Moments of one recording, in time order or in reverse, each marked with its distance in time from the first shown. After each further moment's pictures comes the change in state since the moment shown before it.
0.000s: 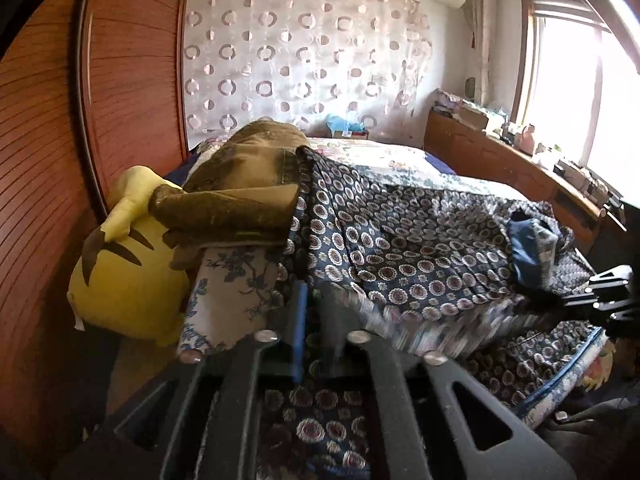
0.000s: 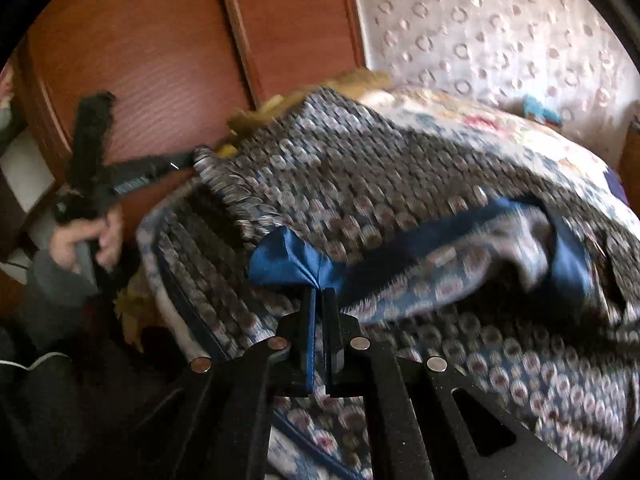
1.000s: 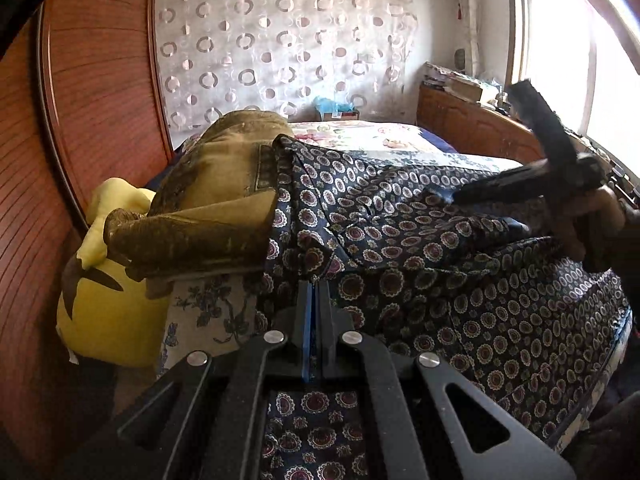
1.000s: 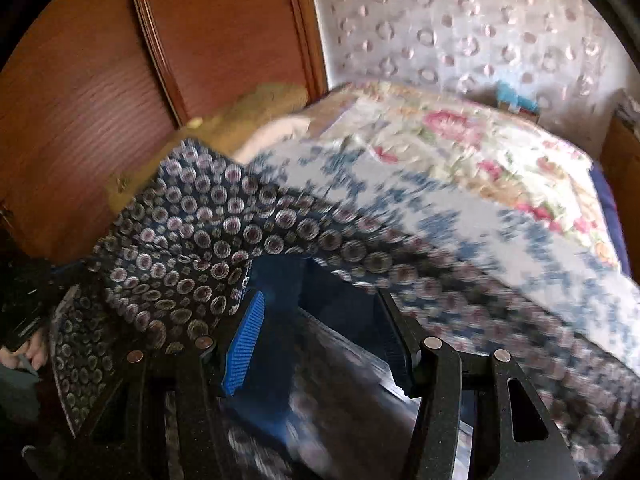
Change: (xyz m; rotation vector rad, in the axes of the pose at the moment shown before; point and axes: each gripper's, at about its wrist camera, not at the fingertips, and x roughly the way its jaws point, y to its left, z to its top) left arm 0.058 -0.012 0.023 0.093 0.075 -0.004; right arm 0.118 -0.094 0.150 0.070 0.060 -0.088
